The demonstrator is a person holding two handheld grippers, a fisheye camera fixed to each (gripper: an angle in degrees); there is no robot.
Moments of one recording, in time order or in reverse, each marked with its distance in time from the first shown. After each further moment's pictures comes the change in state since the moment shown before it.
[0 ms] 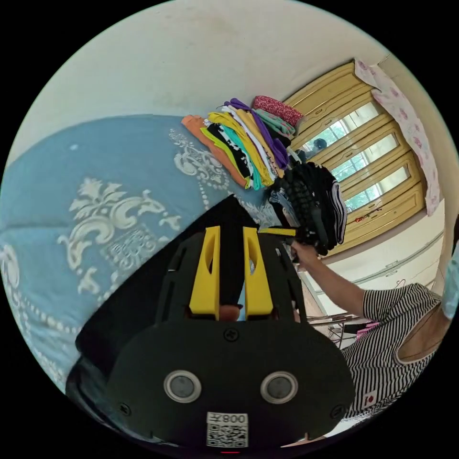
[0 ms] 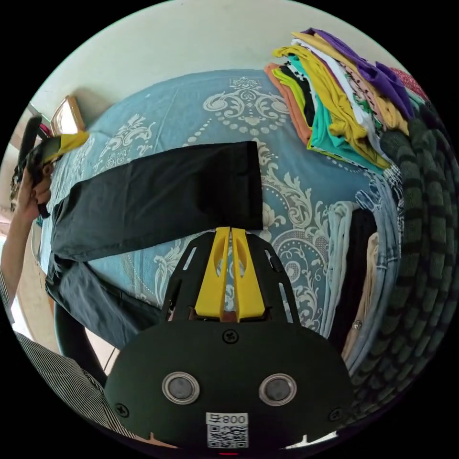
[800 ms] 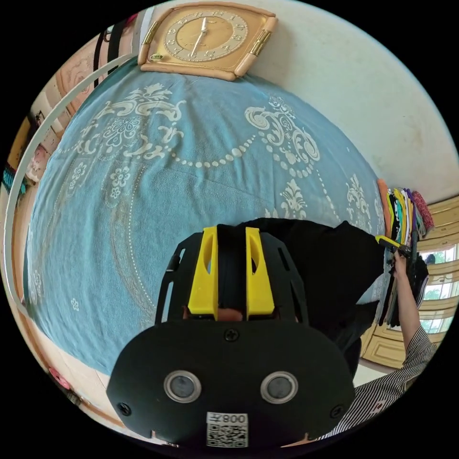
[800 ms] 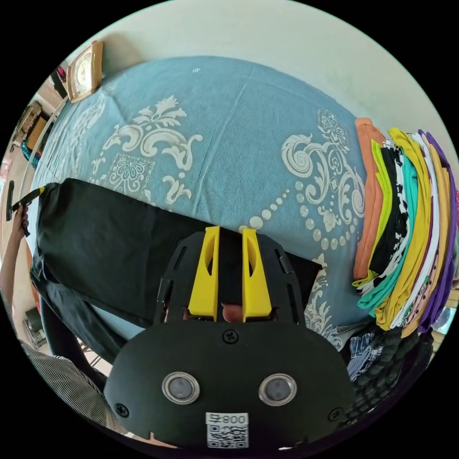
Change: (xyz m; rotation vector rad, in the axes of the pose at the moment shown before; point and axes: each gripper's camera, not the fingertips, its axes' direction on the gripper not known) left arm -0.150 0.247 -0.232 0.103 -0.555 -0.709; right arm -0.101 -0.192 -0.001 -0.108 0.102 -0.326
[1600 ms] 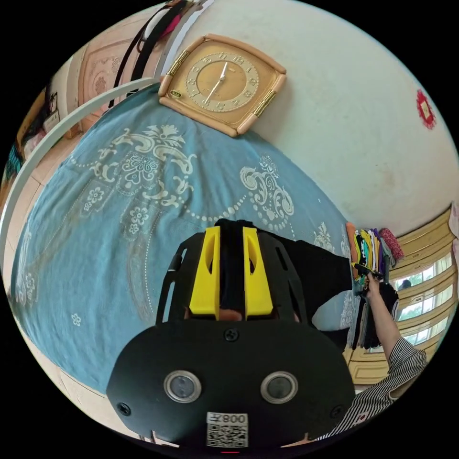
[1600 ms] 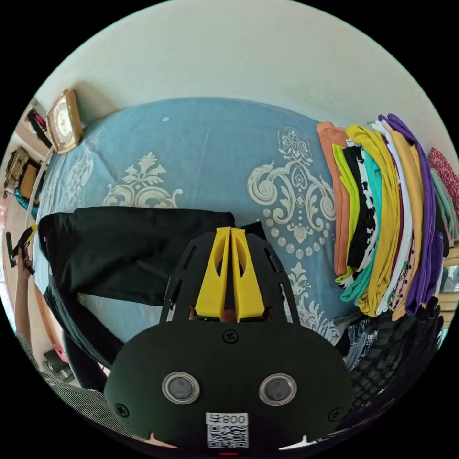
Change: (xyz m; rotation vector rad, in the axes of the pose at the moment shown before) left arm -0.089 0.006 -0.063 0.275 0.170 -0.096; right arm 0.055 -0.038 -0.051 0.076 0.008 0.206
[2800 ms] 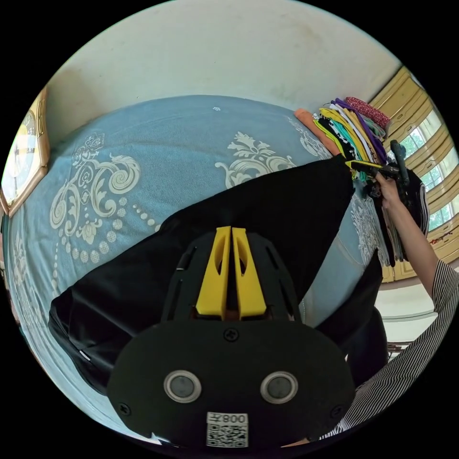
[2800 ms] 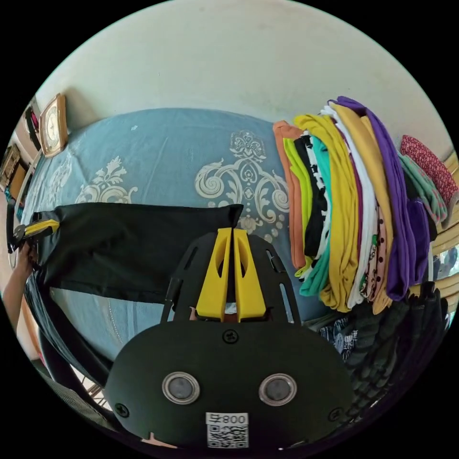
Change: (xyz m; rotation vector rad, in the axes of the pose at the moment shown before) left arm 0.186 0.041 0.183 -0.336 0.010 0.643; right arm 0.105 0.073 0.004 0.146 0.064 0.026
